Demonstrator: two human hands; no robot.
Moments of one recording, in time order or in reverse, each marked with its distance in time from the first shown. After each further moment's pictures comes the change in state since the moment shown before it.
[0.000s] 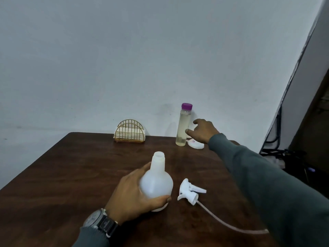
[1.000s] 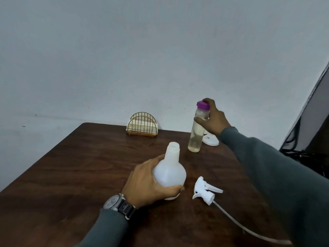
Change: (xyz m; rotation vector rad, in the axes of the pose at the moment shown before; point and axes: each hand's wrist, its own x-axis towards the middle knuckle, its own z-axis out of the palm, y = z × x) left_hand 0.021 -0.014 0.001 0.034 0.015 -0.022; right_hand 0.039 0.000 0.019 0.272 0.145 -0.244
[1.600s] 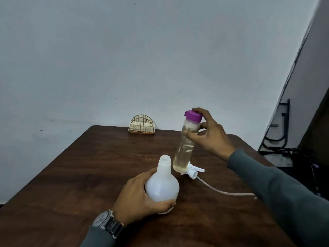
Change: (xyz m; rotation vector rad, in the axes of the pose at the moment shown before) left_hand -0.121 0.046 -0.018 -0.026 0.014 0.035; right_hand -0.174 -0.083 -0.062 0.108 0.000 -0.141
